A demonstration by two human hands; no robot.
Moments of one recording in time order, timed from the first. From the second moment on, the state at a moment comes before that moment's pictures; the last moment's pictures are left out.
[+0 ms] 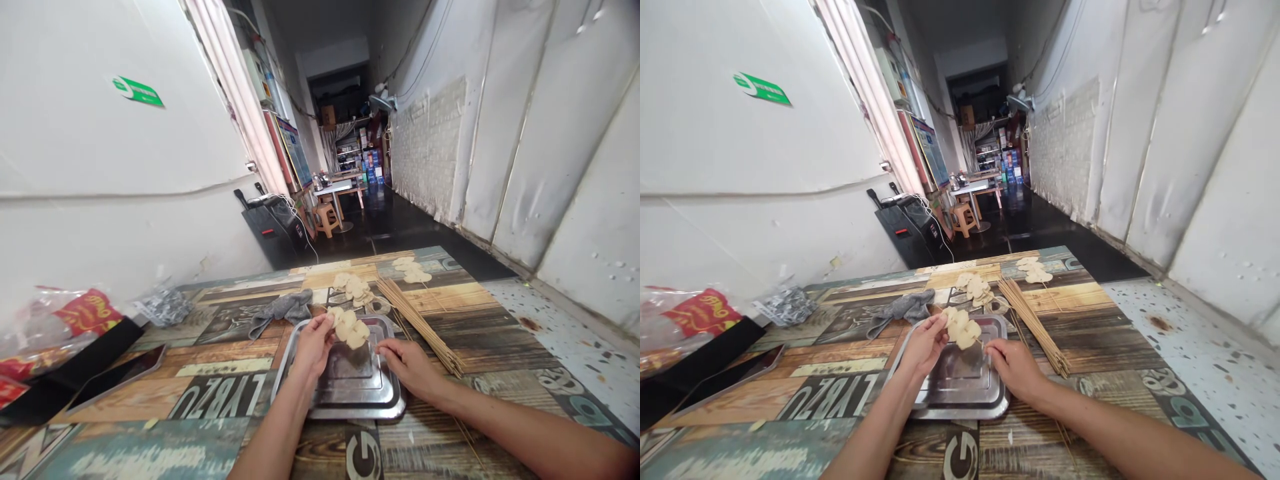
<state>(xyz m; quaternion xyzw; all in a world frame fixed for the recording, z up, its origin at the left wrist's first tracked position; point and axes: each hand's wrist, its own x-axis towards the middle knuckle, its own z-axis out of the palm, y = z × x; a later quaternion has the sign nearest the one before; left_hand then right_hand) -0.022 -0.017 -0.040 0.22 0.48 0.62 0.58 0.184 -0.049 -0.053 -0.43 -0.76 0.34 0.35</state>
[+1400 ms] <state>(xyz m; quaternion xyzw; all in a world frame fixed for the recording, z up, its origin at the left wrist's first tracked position) -0.105 -0.059 -0.009 0.66 0.70 0.11 0.25 0.194 -0.042 -0.061 -0.44 -0.74 0.39 0.34</state>
